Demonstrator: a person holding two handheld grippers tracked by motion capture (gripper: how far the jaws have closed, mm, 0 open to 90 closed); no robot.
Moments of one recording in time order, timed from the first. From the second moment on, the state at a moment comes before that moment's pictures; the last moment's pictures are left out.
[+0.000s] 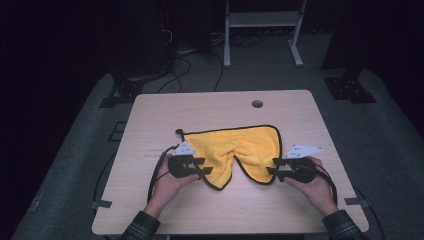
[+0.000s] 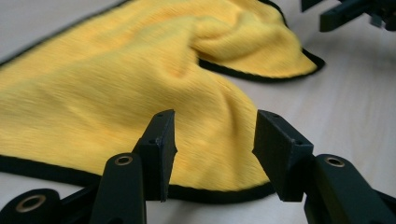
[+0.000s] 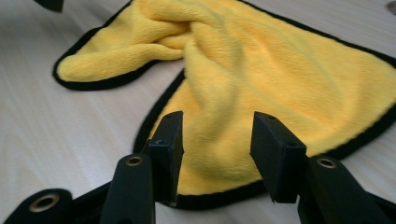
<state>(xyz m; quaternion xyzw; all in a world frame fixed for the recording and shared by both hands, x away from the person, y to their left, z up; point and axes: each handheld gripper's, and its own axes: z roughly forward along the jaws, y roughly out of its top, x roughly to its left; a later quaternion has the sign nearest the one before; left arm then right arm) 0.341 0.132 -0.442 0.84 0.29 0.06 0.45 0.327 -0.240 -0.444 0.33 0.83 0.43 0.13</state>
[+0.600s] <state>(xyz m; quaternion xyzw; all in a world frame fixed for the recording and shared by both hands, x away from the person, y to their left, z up) 0.306 0.093 -0.461 0.89 0.22 0.05 0.41 0.315 -0.212 -0.462 0.27 0.87 0.40 0.07</state>
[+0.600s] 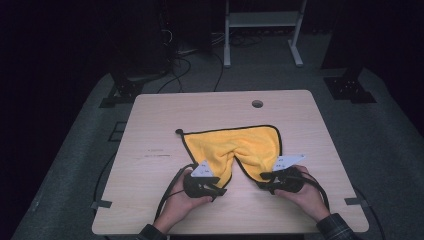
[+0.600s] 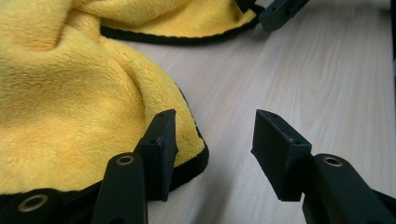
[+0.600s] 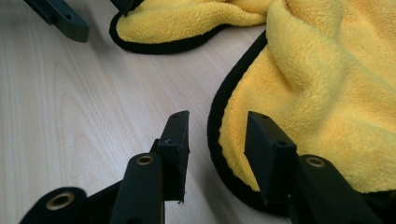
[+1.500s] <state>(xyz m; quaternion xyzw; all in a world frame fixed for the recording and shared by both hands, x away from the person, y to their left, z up) 0.319 0.114 -0.458 0.88 0.28 0.03 0.38 0.321 -0.225 -0.464 0.29 0.88 0.36 0.06</state>
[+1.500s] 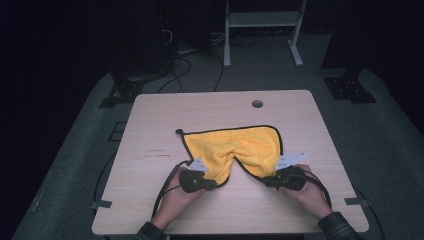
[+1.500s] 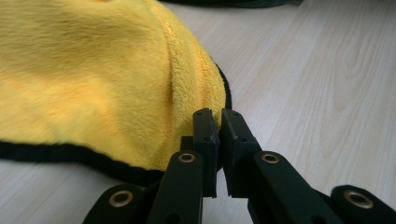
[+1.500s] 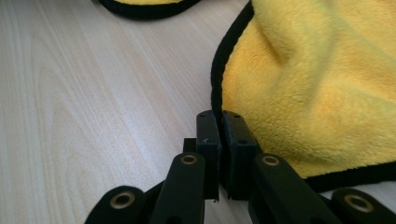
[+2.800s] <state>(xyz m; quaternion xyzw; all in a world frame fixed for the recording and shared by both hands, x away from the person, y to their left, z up) 0.359 0.223 -0.366 0.77 0.39 0.14 0.49 0.338 -0.297 -0.374 0.35 0.78 0.48 0.18</state>
